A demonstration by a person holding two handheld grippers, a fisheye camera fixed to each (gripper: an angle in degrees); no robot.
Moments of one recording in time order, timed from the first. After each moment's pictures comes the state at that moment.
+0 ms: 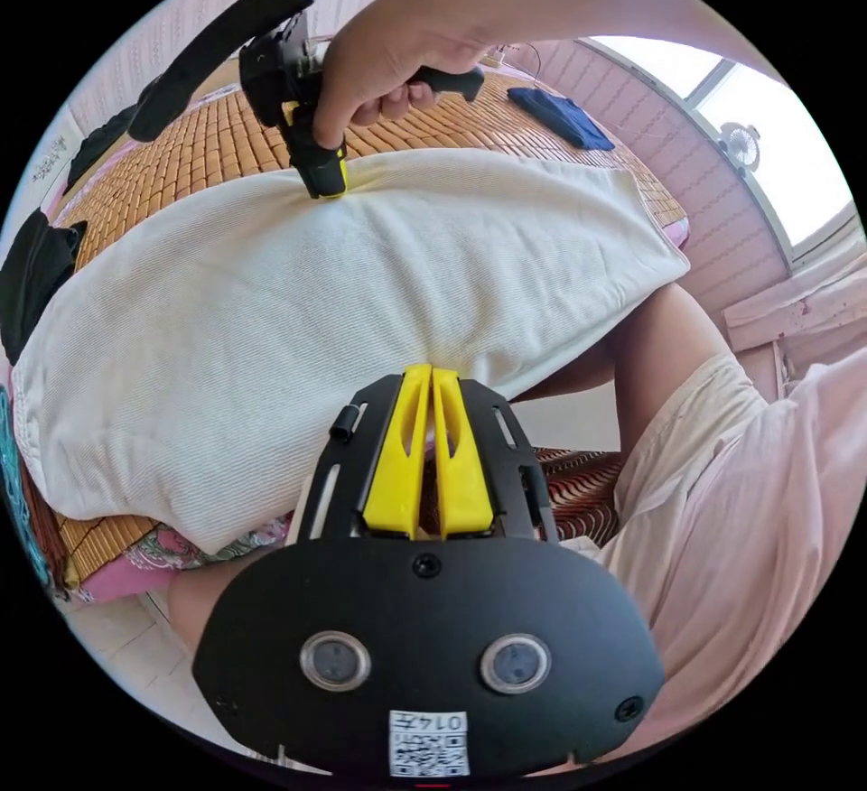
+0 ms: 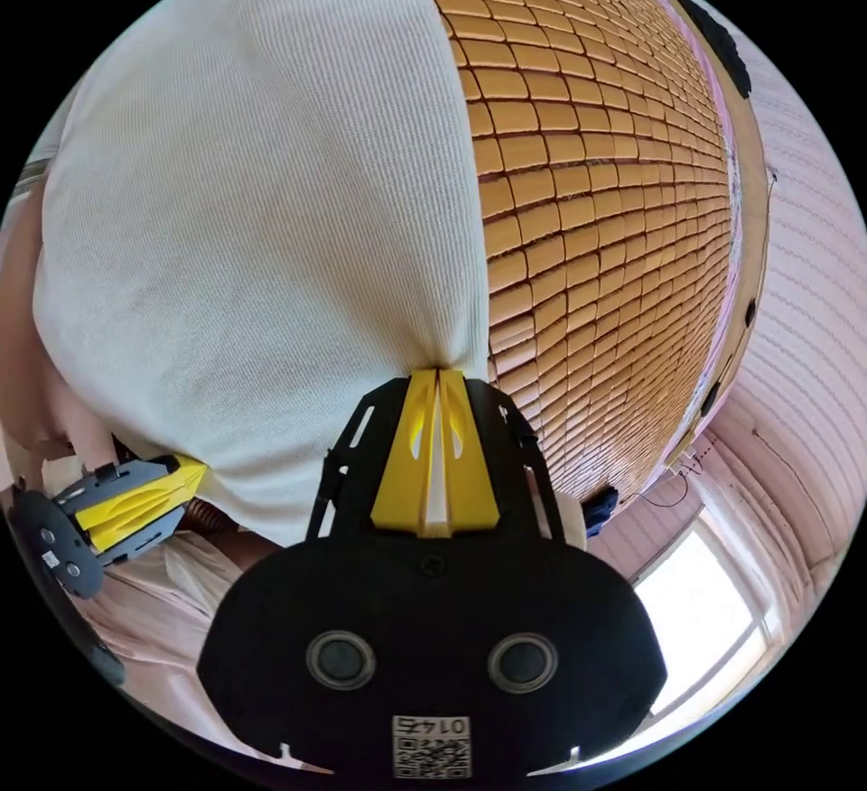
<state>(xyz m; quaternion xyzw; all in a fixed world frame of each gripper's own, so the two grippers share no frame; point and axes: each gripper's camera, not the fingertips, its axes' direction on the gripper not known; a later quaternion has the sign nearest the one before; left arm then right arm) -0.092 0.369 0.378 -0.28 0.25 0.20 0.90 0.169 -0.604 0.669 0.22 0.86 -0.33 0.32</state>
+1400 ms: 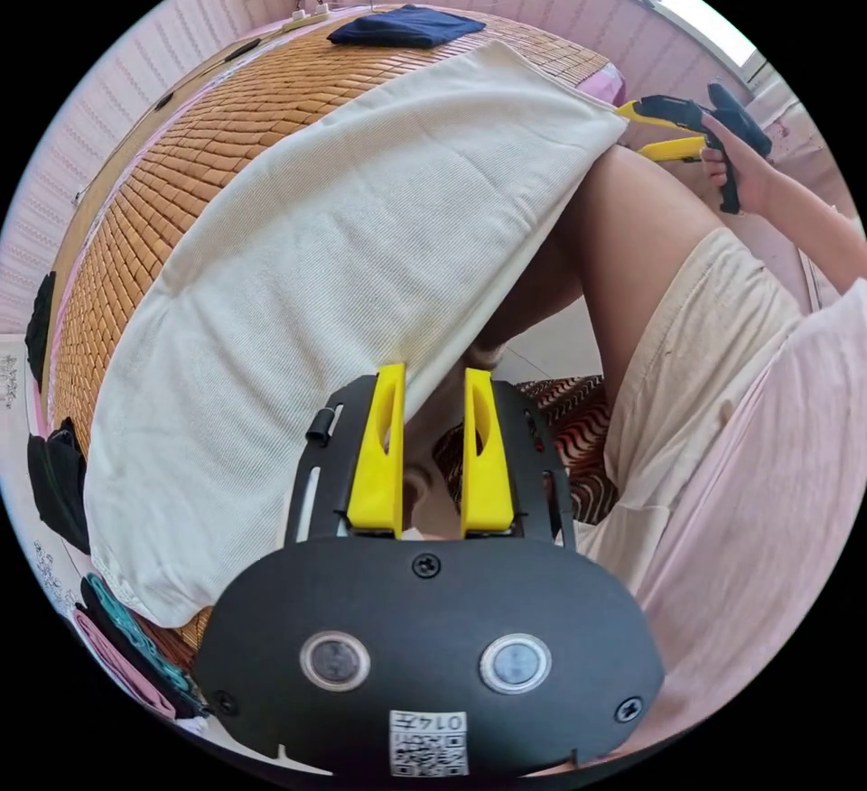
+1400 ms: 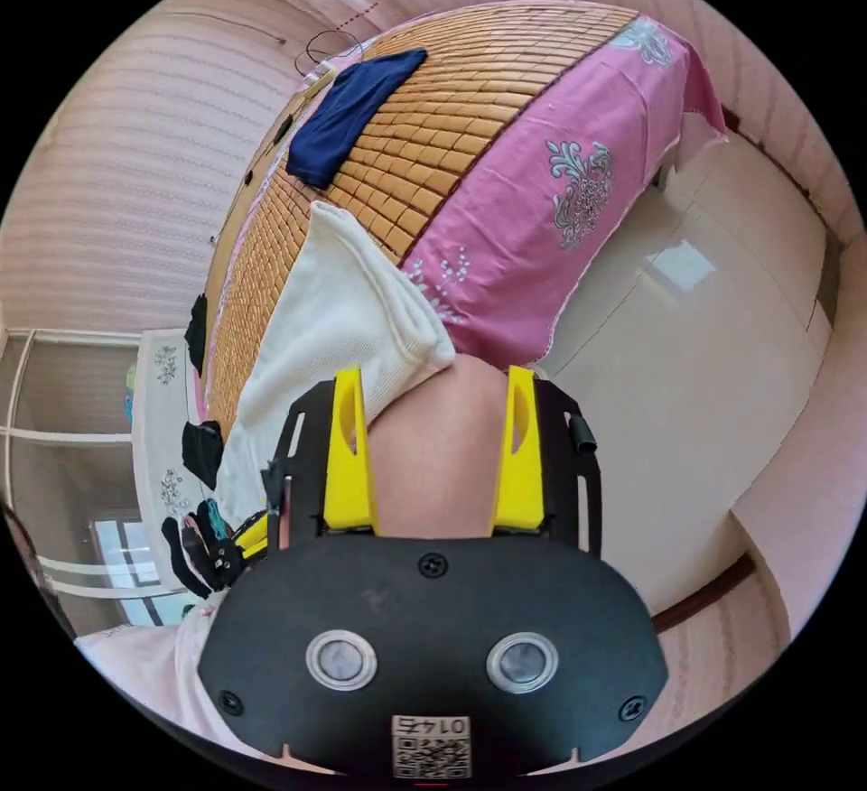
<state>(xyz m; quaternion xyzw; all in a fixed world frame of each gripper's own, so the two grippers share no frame) 0.100 0.415 0.363 -0.31 0.23 0.43 0.82 0.736 -0.048 0.035 0.68 0.00 -0.23 0.70</state>
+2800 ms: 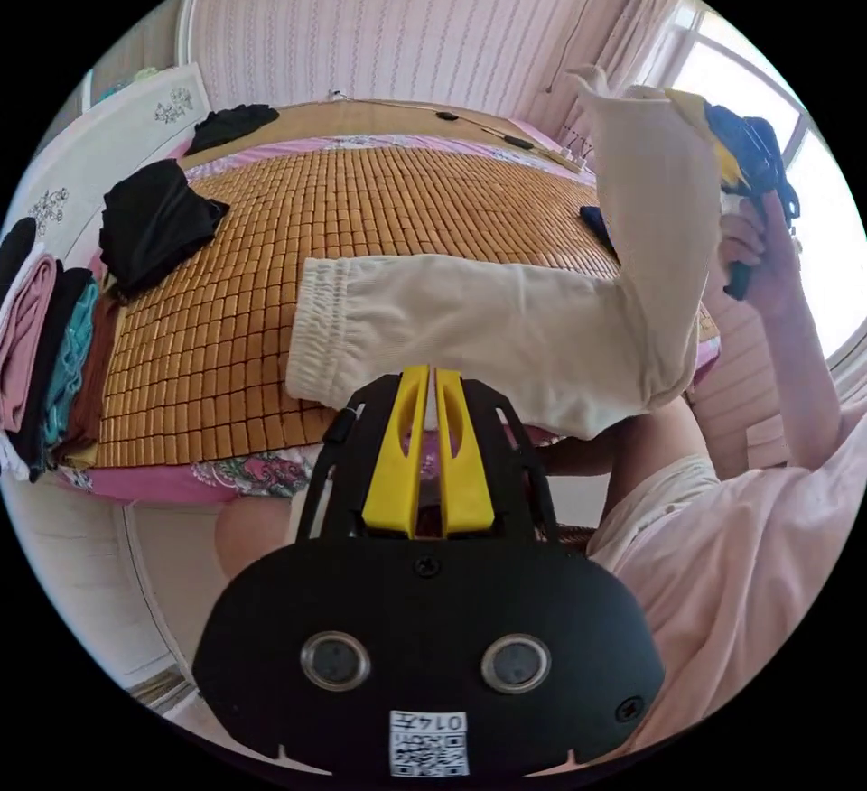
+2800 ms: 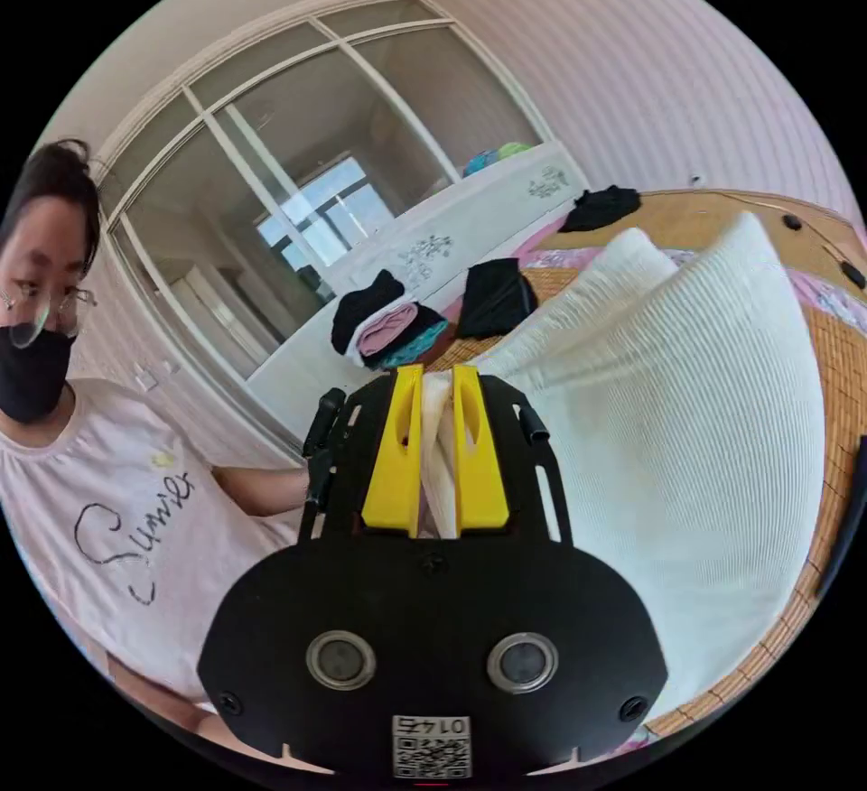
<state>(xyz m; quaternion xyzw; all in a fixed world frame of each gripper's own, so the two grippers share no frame) -0.133 0.358 0.273 -0.19 0.17 0.07 0.96 0.392 0.089 0.404 0.29 0.21 -0.80 0.48</state>
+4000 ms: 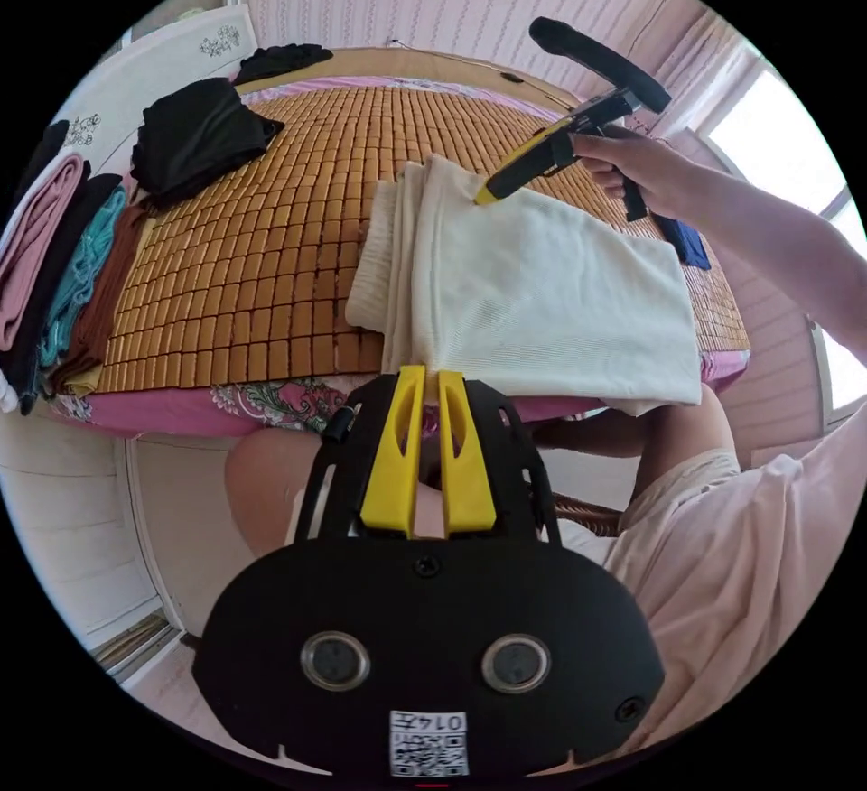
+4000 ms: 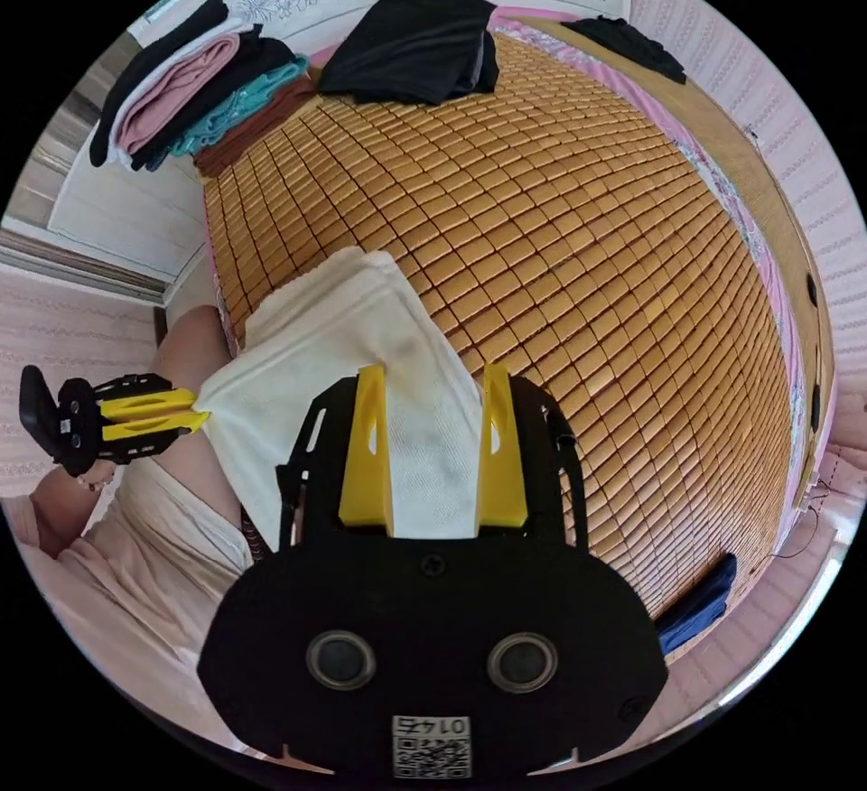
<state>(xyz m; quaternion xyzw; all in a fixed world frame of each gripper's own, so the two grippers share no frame) -0.230 0.368 0.278 -0.27 0.12 0.02 0.95 0.158 -0.344 0.686 0.25 0.66 -0.55 0.45</state>
